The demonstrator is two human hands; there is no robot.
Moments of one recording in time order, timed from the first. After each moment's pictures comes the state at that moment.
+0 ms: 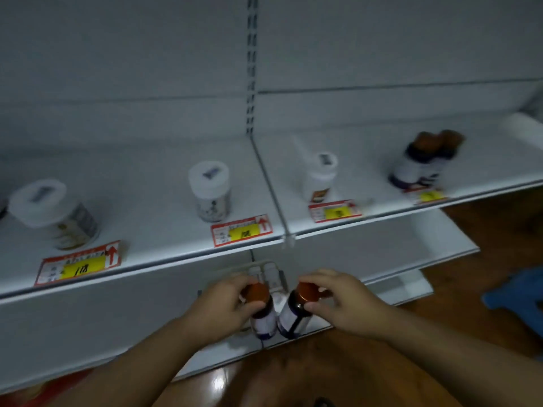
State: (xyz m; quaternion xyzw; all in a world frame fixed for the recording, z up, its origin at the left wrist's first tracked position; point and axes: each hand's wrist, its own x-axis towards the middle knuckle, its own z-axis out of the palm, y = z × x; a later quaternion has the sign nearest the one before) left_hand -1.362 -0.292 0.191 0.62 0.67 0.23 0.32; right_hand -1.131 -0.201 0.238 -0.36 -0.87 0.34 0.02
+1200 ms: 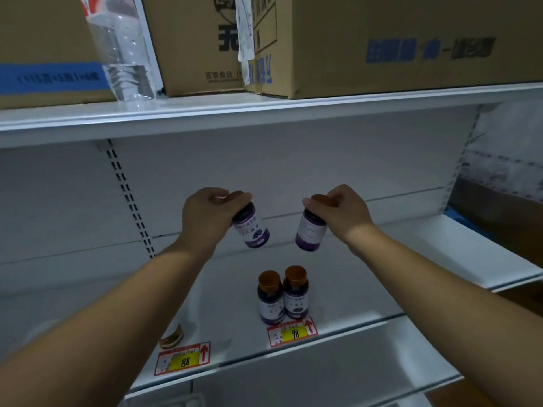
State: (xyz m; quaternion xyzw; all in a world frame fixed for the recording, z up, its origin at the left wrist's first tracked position) left_hand -1.175 0.000 0.481 0.36 0.65 0.64 0.20; right_hand -0.973 0.107 0.463 -0.45 -0.69 0.36 0.44
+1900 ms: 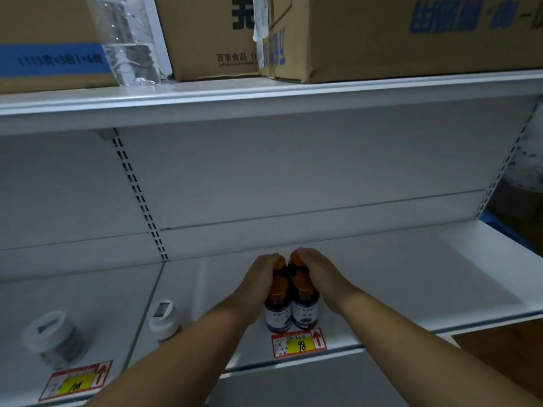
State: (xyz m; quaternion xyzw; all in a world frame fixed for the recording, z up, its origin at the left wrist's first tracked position) left_hand -1.131 0.024 0.364 0.34 0.65 0.53 0.43; right_hand -1.018 0.112 0.347 -0.40 -0.64 0.62 0.24
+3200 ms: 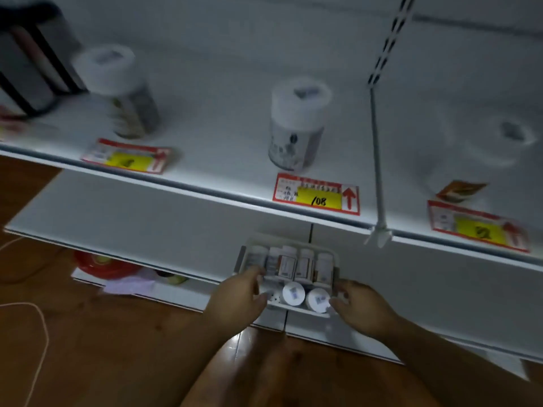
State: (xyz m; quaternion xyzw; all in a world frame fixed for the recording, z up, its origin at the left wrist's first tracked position) left_hand -1.344 -0.316 0.087 0.39 0.87 0.24 0.20; right_hand -1.178 -0.127 0.080 -0.34 -0.88 0.27 -0.18
